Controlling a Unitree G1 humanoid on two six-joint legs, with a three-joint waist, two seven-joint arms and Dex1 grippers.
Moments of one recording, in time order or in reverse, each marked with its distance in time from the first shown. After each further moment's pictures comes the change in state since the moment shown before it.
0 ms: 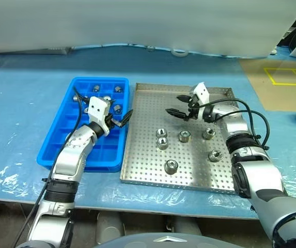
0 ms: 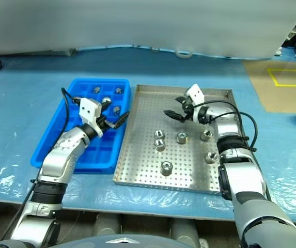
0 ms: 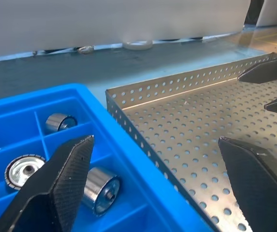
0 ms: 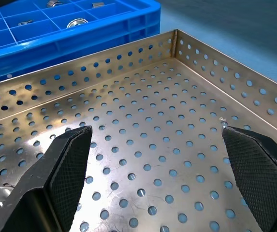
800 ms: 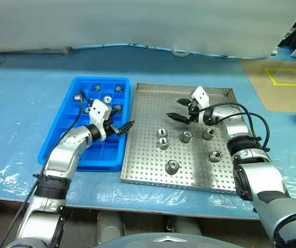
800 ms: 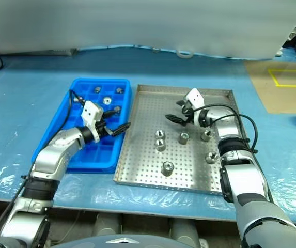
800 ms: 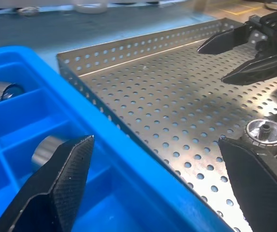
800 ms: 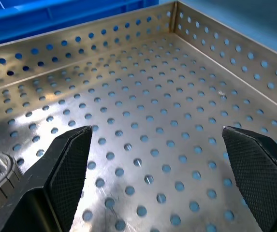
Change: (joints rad) left arm -0.127 0.117 -0.052 0.121 -0.064 0.107 -0.277; right arm 0.048 -0.040 0.023 -0.008 -0.023 -0.003 -0.018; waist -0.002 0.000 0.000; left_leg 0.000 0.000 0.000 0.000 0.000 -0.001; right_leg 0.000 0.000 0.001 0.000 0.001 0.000
